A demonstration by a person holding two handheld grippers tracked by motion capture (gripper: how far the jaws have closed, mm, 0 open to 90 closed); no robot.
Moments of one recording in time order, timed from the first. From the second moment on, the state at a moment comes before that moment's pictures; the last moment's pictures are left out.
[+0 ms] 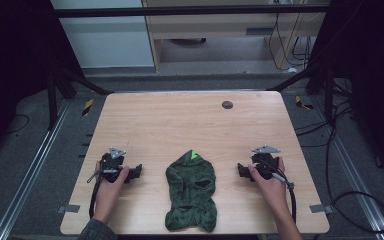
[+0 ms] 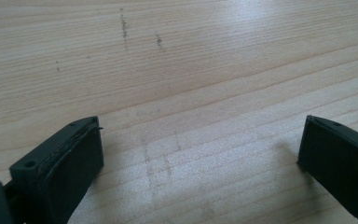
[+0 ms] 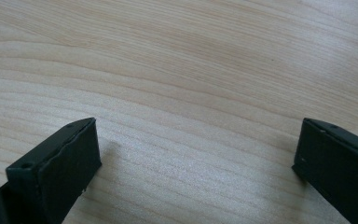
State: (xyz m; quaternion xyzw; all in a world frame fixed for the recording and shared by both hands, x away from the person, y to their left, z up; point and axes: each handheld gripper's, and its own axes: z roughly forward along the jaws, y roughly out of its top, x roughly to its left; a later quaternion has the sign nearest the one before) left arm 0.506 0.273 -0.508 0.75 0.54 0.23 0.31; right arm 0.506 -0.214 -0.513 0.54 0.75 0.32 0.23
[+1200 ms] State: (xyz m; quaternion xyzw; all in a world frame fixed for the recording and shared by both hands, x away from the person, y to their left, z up) left arm 0.501 0.210 -0.471 0.84 0.39 0.17 0.34; right arm 0.504 -0.150 -0.463 0.40 0.83 0.36 0.15
